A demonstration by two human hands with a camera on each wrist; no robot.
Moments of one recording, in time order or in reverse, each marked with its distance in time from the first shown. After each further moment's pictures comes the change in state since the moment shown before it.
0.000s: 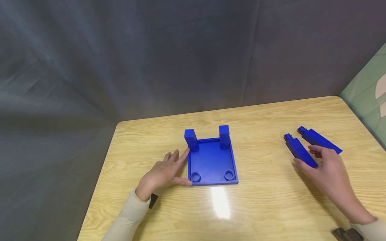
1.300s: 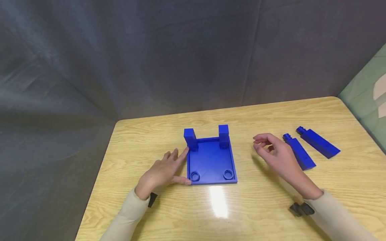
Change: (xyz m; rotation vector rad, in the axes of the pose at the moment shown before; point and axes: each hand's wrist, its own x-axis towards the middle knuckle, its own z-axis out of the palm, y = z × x) left_hand 0.000 0.000 -0.001 0.042 0.002 -0.007; right_hand 0.031 -0.093 0.055 0.273 -0.033 -0.227
